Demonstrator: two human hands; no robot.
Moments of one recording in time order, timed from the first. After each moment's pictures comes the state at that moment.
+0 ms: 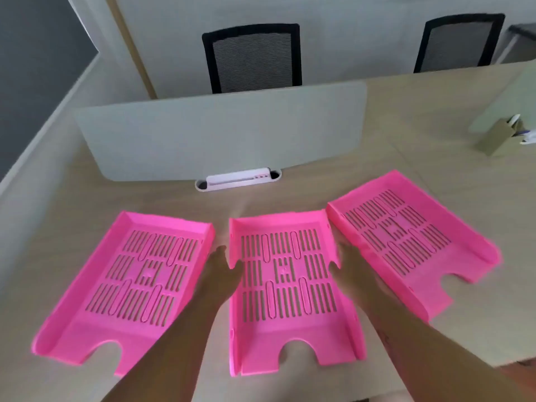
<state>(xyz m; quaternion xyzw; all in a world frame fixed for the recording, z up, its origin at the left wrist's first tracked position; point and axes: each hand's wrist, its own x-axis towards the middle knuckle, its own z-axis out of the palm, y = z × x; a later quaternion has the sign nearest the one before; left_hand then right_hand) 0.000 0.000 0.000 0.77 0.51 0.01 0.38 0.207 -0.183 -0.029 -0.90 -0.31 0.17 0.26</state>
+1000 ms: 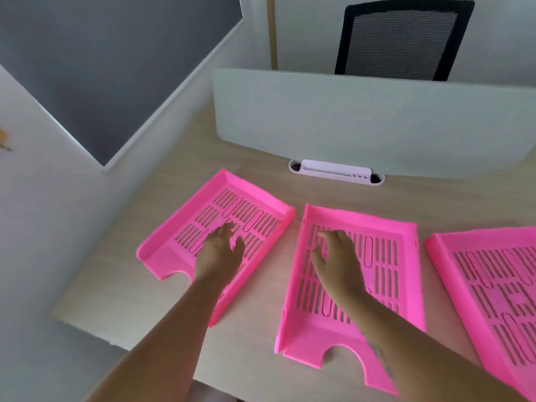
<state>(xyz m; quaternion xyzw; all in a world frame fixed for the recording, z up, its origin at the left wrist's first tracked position) -0.110 0.037 0.011 0.74 0.62 0.16 0.20 0.109 -0.059 0.005 -0.78 -0.53 0.16 0.29</state>
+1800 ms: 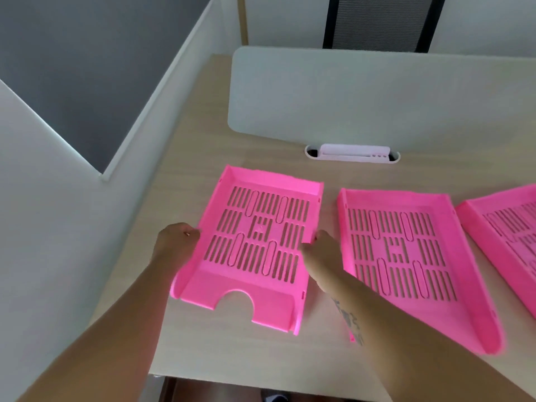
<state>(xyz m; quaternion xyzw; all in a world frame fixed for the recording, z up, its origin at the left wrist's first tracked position) -0.287 0.174 -0.004 0.69 0.66 0.05 0.29 -0.046 0.020 -0.011 -0.85 -0.21 0.35 0.33</state>
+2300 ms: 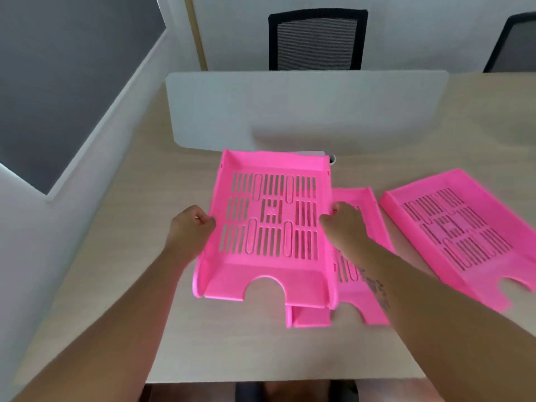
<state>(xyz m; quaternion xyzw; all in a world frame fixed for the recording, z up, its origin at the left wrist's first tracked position) -0.146 0.088 0.053 0.71 0.58 0.17 0.35 0.107 -0.066 0.048 -0.88 -0.26 0.23 0.32</state>
